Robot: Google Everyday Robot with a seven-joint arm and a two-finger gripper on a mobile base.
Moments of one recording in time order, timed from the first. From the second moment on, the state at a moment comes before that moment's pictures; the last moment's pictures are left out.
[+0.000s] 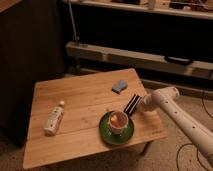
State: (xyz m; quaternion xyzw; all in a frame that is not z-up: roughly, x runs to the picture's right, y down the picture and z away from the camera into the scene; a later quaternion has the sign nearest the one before) arm 0.215 0.112 0.908 -0.09 -0.18 -0.38 0.90
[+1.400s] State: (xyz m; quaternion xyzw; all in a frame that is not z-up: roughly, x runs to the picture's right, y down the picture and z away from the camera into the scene) arm 0.106 0.057 0.939 -0.06 -0.17 -0.41 0.89
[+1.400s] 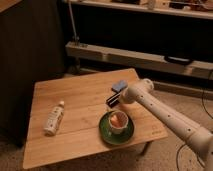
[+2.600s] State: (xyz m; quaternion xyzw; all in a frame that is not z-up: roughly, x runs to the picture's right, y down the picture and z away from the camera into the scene) arm 0.039 0.025 0.978 -0.04 -0.18 -0.43 0.88
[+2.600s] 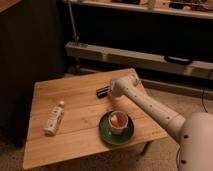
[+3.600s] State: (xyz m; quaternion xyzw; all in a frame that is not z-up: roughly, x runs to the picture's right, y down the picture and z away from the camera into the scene) arm 0.011 -0.018 0.995 0.00 -0.16 -0.40 0.90
